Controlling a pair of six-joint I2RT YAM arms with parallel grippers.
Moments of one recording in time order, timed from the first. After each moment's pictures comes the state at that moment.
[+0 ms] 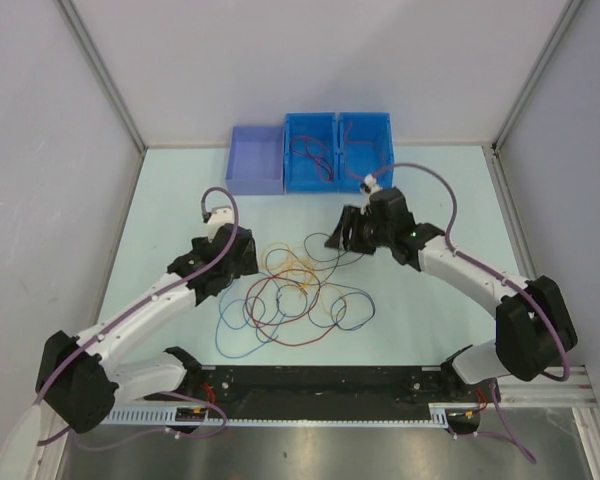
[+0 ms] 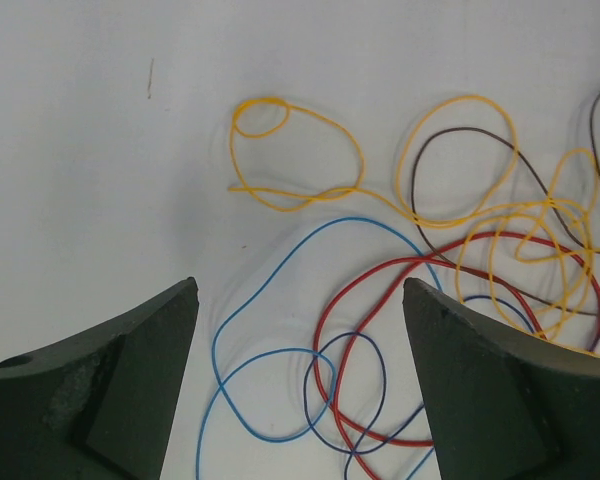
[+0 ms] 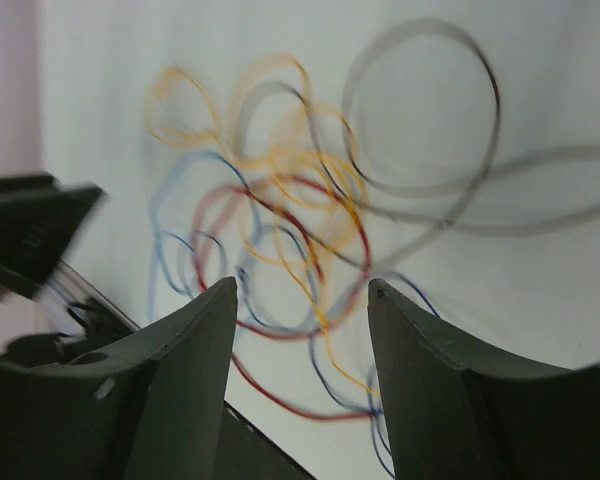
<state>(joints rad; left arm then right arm) -0.60 1.08 0.78 -0.57 -0.51 -0.58 0.55 1.43 1.06 -0.20 -0.27 0.64</state>
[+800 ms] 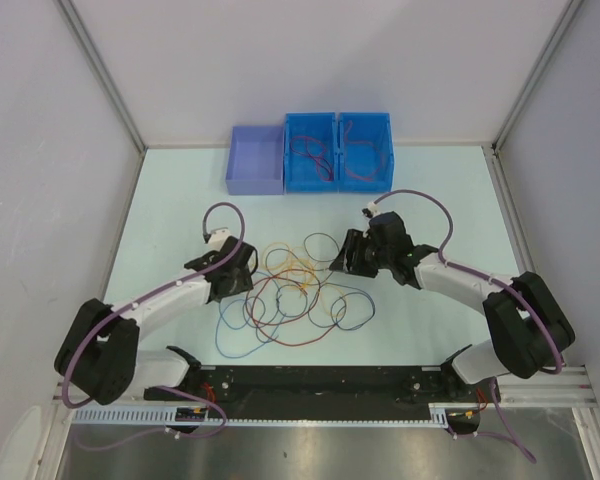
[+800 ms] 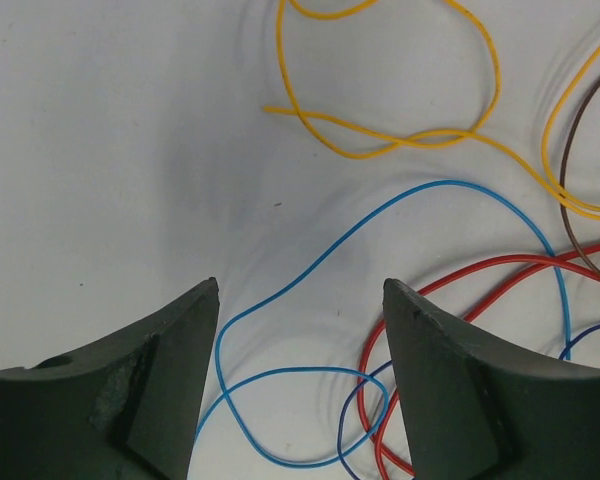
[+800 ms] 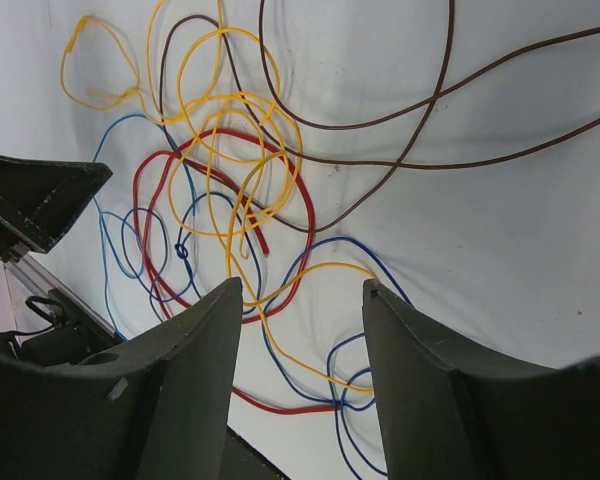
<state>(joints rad) -0.53 1.27 0.64 -0.49 -0.46 -0.71 0.58 1.45 0.77 -0.05 -0.27 0.71</state>
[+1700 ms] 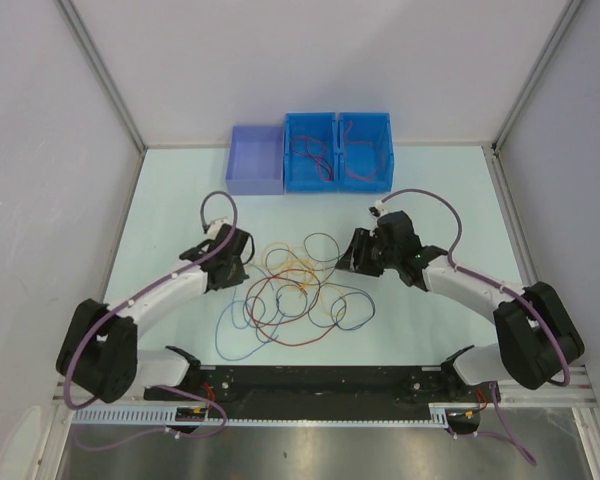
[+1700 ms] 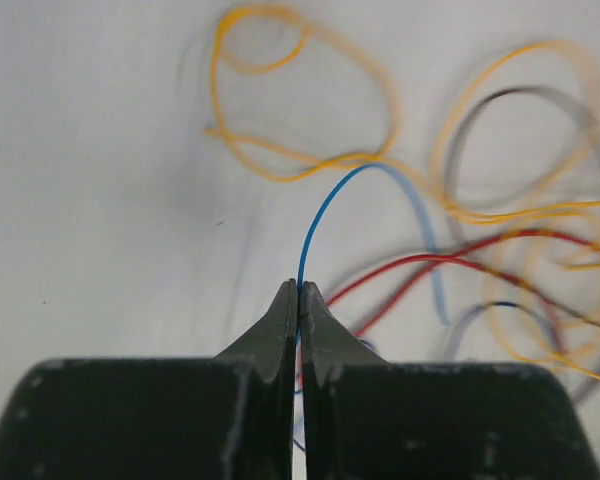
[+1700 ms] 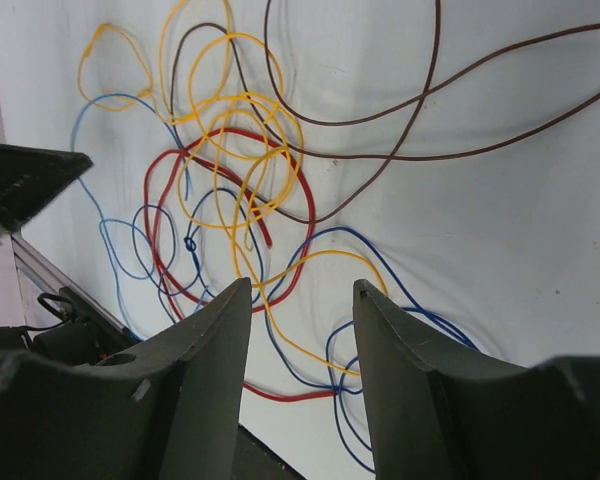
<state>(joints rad) -0.47 1.30 0.69 -0.50 -0.34 -0.70 0.54 1.39 0.75 -0.07 -0.29 0.70</state>
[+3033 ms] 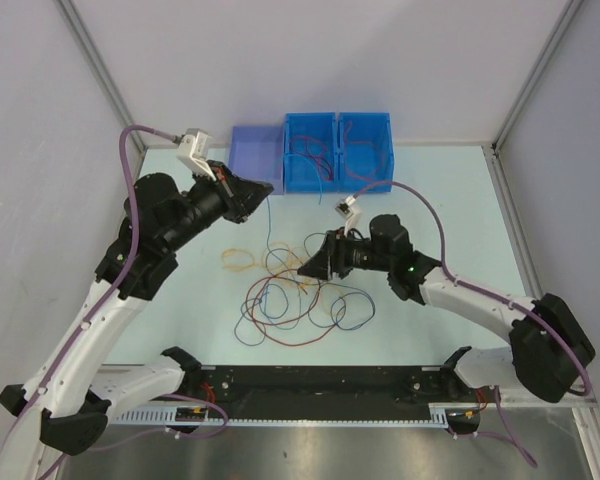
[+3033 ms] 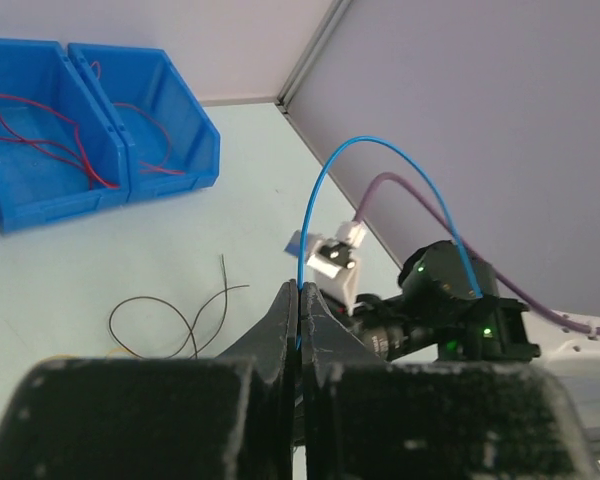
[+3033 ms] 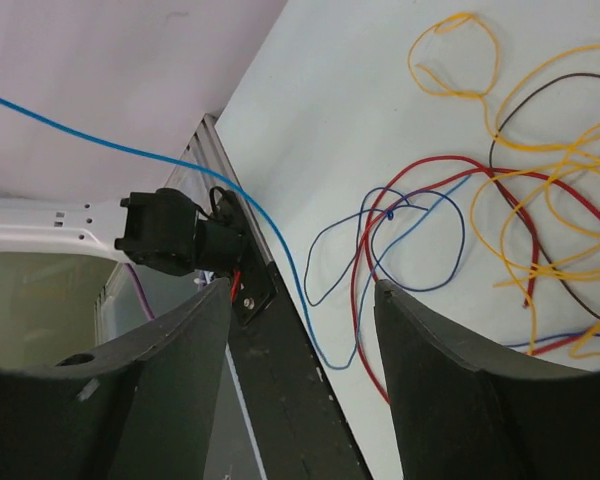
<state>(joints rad) -0.56 0.97 1.29 -0.35 0.18 -0.52 0.70 1.27 0.75 0.25 -0.57 0.67</state>
